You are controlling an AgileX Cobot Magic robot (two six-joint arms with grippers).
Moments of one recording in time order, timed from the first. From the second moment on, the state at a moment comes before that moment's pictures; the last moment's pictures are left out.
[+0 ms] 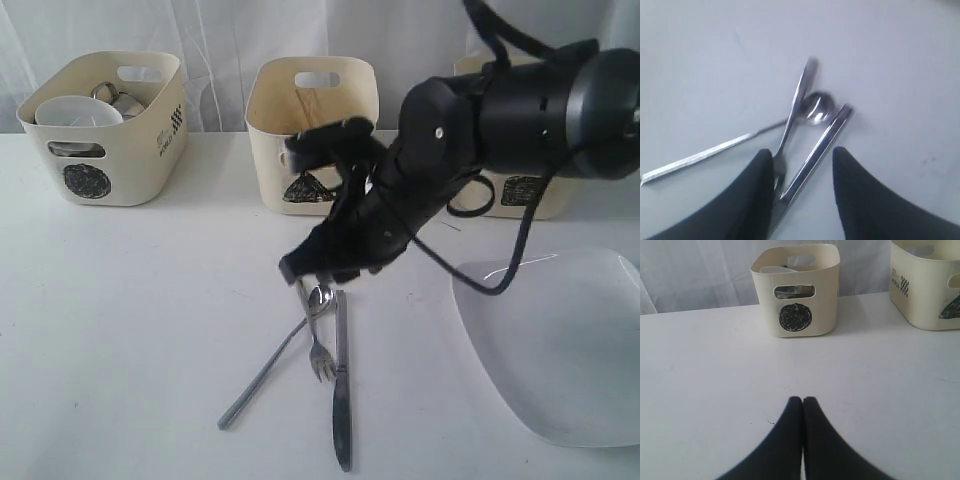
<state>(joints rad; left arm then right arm) -0.05 0.00 0.02 -0.13 0.21 0.18 0.47 1.75 -1.22 0.14 0.61 -0.11</state>
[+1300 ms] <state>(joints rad) -0.05 0.00 0.02 -0.13 0.21 0.18 0.57 2.12 -1.44 0.05 0.77 -0.07</state>
